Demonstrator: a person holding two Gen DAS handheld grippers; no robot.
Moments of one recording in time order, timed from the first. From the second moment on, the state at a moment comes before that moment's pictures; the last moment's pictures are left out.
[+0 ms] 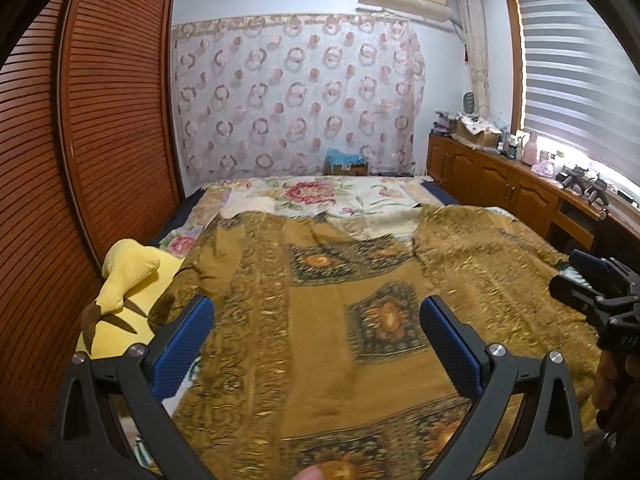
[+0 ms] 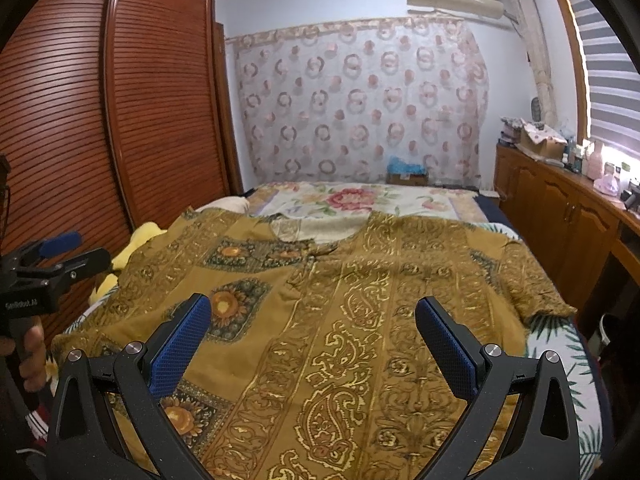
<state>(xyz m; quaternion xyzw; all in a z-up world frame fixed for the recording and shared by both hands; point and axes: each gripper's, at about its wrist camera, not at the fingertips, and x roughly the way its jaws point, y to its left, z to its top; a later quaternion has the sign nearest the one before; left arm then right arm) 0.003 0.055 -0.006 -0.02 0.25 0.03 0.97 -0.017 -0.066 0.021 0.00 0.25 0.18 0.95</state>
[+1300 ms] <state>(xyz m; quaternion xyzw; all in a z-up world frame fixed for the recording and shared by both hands) 0.078 0.247 -0.108 -0.19 0.42 0.00 0.89 0.024 -0.012 -0.026 -0.06 0.34 0.25 0.91</state>
